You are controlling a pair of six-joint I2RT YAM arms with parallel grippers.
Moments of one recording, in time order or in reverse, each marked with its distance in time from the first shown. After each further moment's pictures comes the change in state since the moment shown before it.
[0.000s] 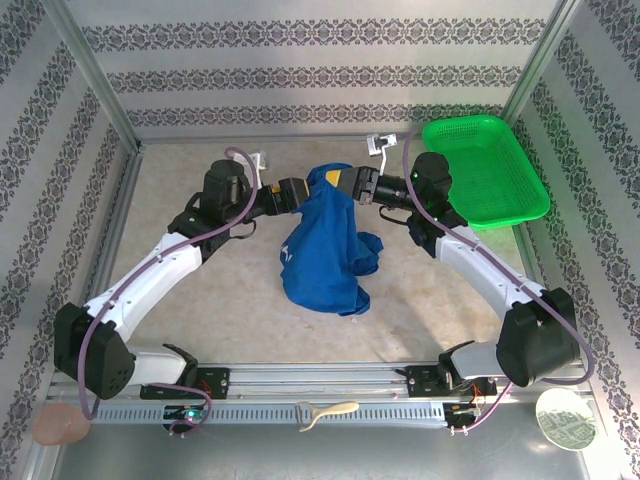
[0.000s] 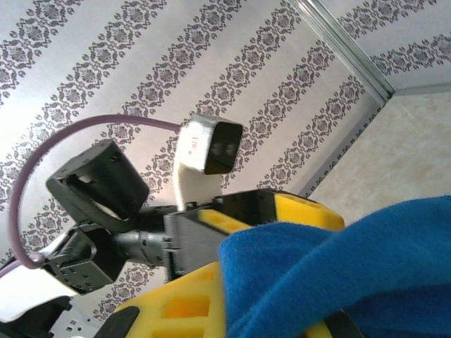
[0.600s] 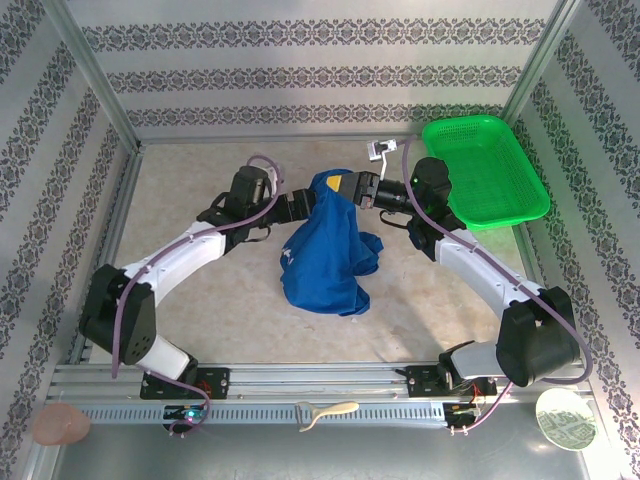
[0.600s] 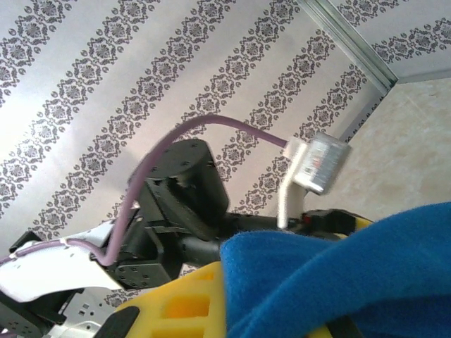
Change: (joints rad) left arm -0.015 0.208 -0.003 0.043 0.019 -0.028; right arm -0.003 0.000 -0.039 0.044 -0.019 0.029
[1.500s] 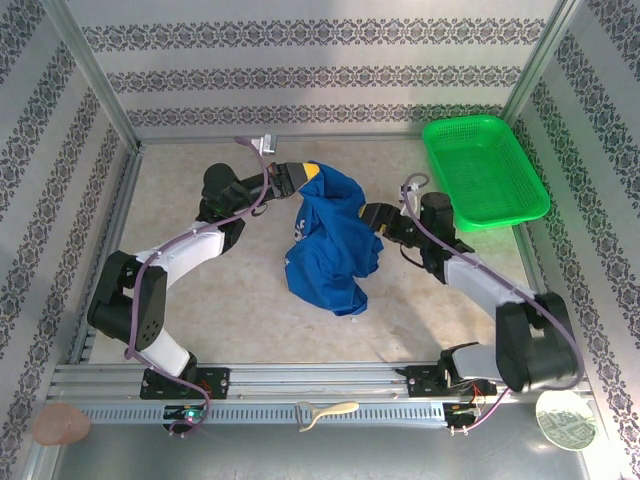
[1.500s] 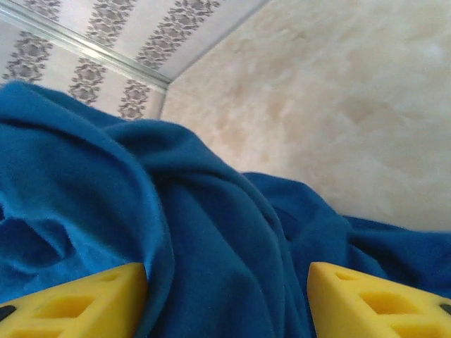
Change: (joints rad) left arm 0.099 0.062 -0.086 1.032 0.547 -0.548; right arm -0.128 -0.103 -0.321 -0.281 0.356 -0.152
